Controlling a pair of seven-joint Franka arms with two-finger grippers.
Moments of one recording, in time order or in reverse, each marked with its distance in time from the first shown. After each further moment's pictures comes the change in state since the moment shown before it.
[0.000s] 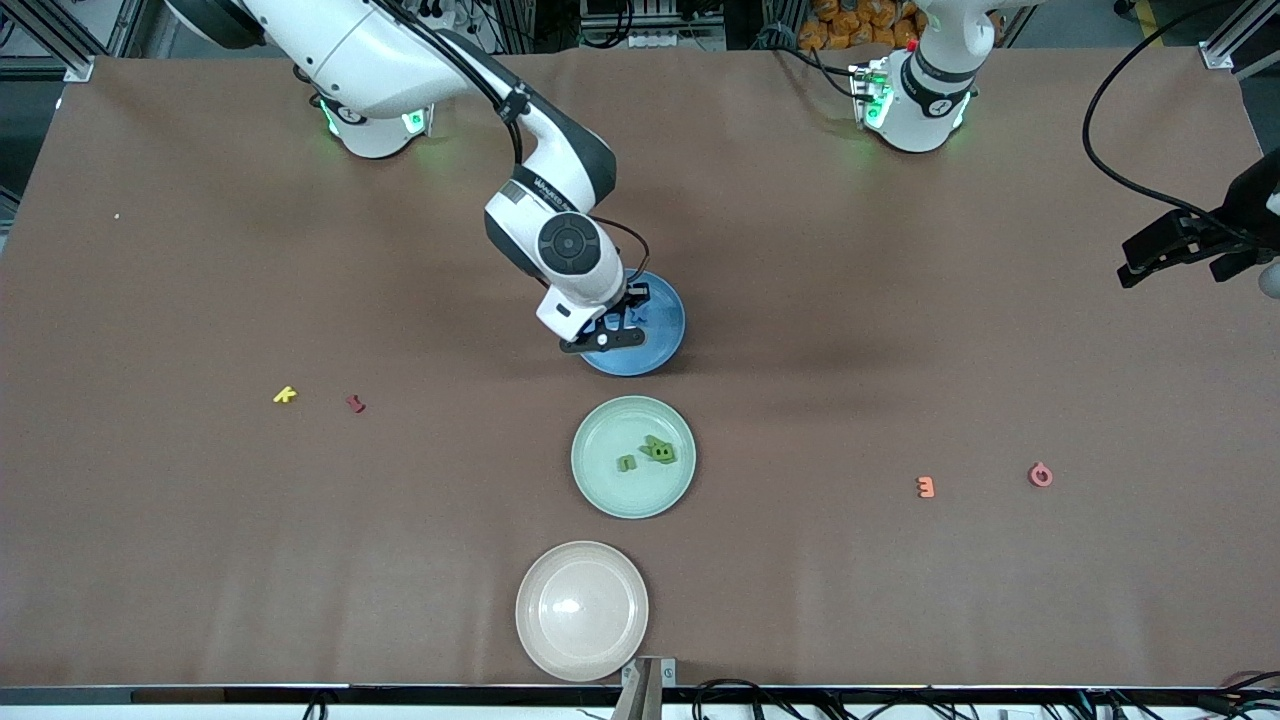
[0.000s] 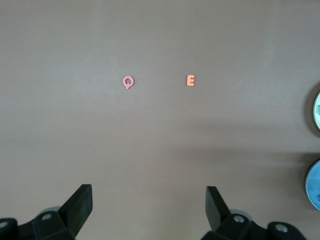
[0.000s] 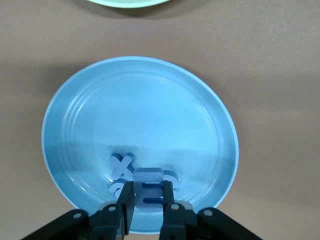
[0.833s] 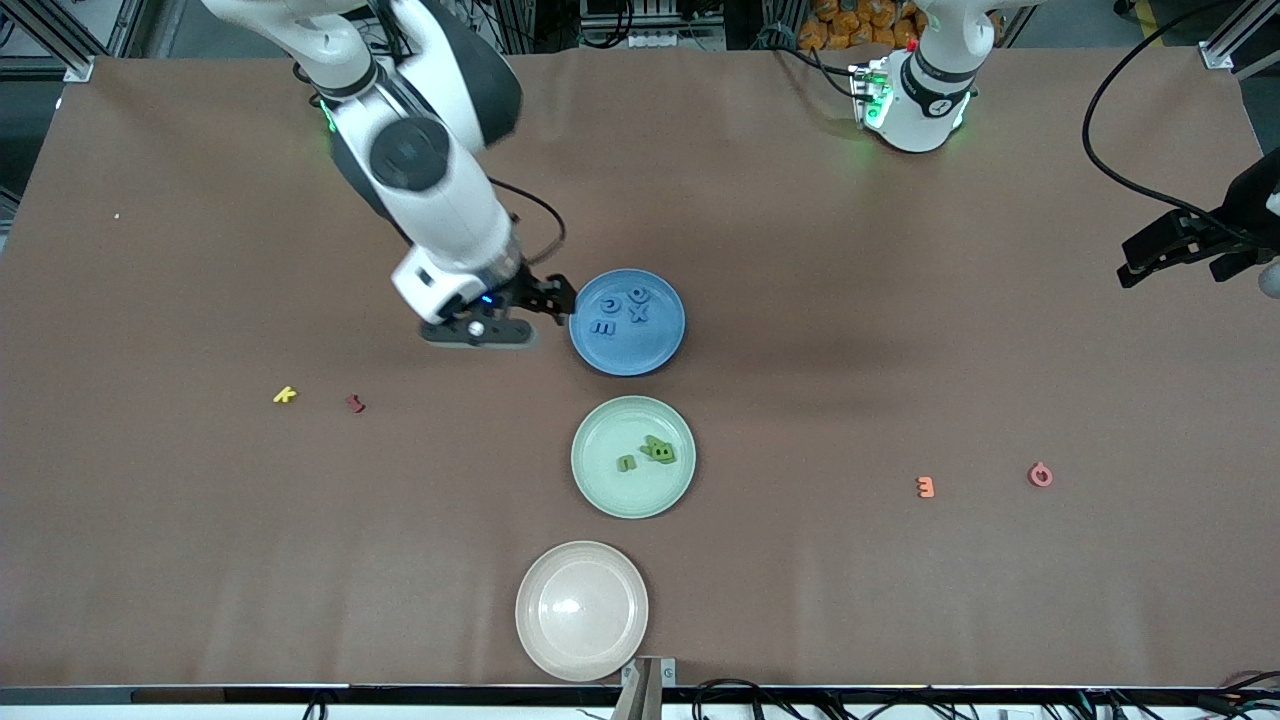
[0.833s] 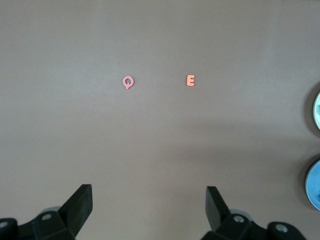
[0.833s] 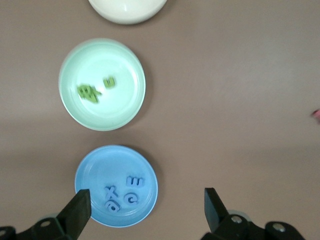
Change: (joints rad) left arm 0.000 0.000 0.000 0.000 0.000 0.000 0.000; right arm -0.221 -0.366 0.025 0.060 0.000 -0.217 -0.042
